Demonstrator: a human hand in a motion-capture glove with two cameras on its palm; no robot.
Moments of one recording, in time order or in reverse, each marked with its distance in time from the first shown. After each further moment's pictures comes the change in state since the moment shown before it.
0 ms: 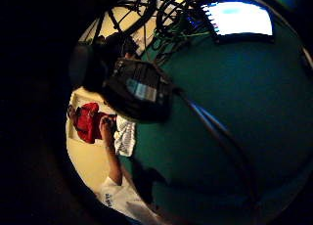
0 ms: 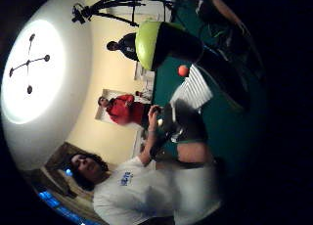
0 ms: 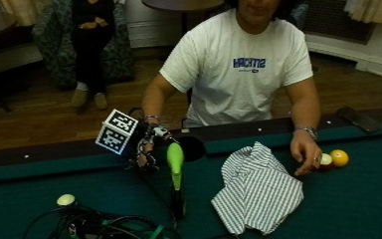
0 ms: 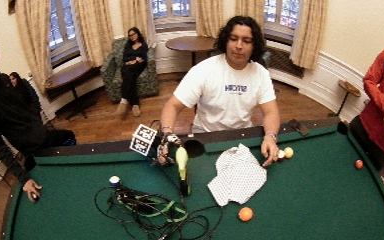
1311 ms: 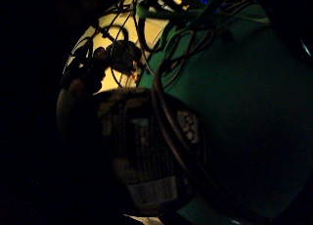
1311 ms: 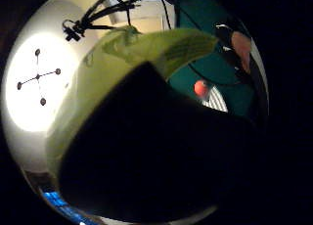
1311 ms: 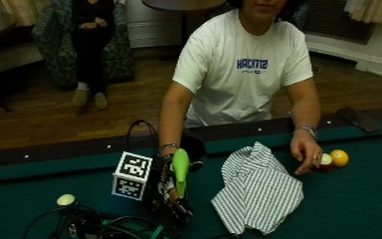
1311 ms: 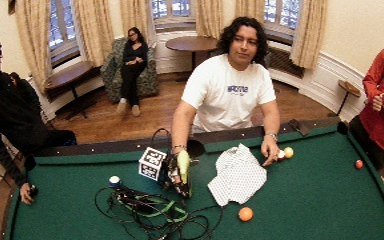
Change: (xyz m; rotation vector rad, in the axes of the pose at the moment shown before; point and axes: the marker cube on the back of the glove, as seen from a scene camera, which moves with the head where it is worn) arm -0.006 -0.108 0.089 -0.011 -0.246 0.062
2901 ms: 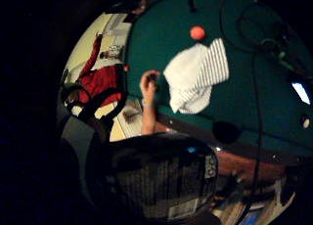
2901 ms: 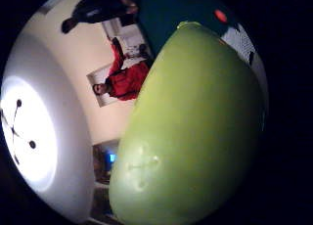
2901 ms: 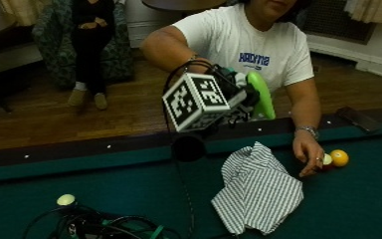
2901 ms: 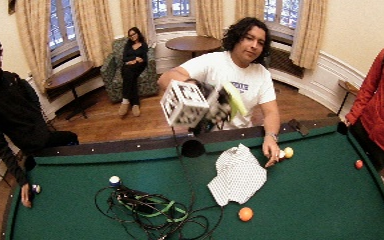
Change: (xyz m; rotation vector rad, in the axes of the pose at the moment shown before) arm -0.260 0.050 0.066 -0.718 0.343 0.319
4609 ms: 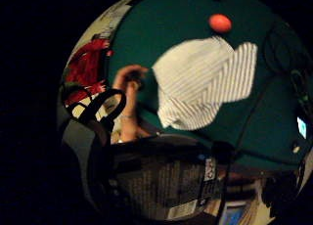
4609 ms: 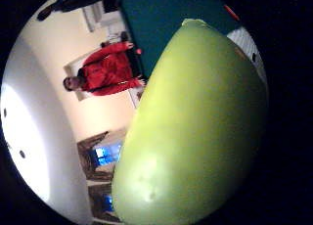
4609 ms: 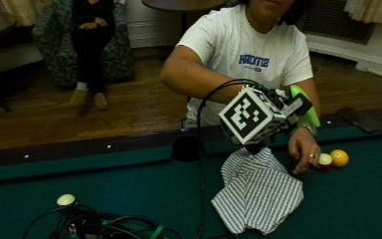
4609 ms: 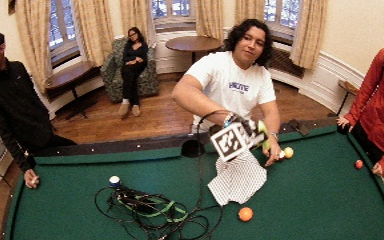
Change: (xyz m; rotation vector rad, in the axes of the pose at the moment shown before) arm -0.028 -0.065 0.096 -0.027 0.151 -0.182
